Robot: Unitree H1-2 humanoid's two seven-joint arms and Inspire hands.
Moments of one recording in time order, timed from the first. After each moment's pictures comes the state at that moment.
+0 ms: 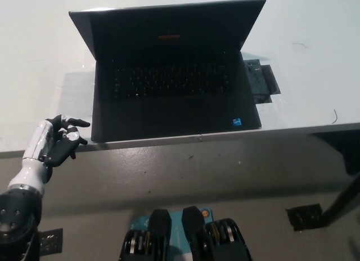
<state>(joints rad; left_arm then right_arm) -0.30 0.24 0.11 -0.13 0.01 0.40 -0.03 0.01 -0.49 -0.24 -0.27 0.31 0.20 0.21</state>
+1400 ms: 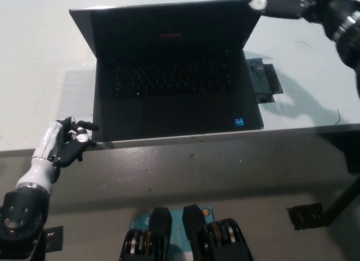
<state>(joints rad) -0.31 0.24 0.07 -0.12 0.02 0.43 -0.03 -1.03 -0.38 0.22 0.12 0.13 0.35 0.33</state>
